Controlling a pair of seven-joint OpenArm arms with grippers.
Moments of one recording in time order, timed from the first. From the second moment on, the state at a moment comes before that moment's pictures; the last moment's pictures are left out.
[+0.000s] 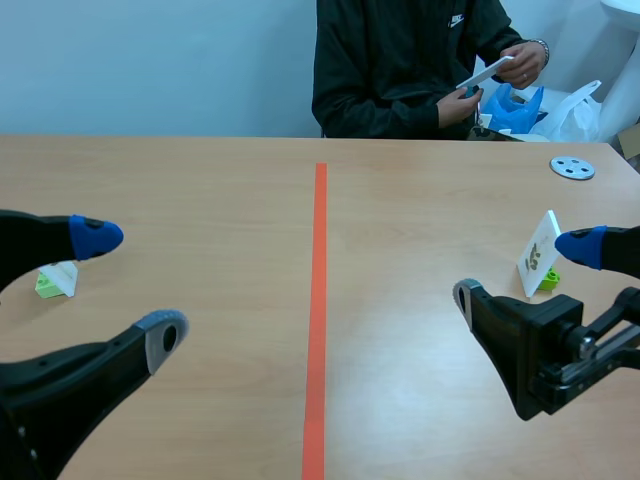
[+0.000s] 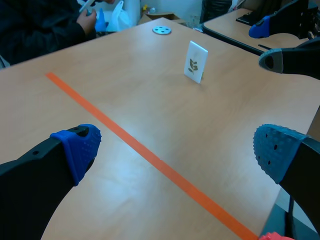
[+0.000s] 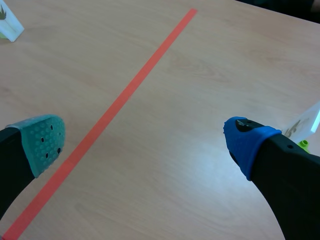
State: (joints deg) left arm 43.6 -31.3 -10.3 118.2 -24.9 -42.6 -5.6; right arm -42.9 24.5 12.4 121.1 22.4 26.4 -7.9
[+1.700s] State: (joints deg) left arm 44.2 -26.6 -10.3 117.5 -23.1 -33.4 -1.5; right arm -42.9 24.4 12.4 121.1 22.4 26.4 -7.9
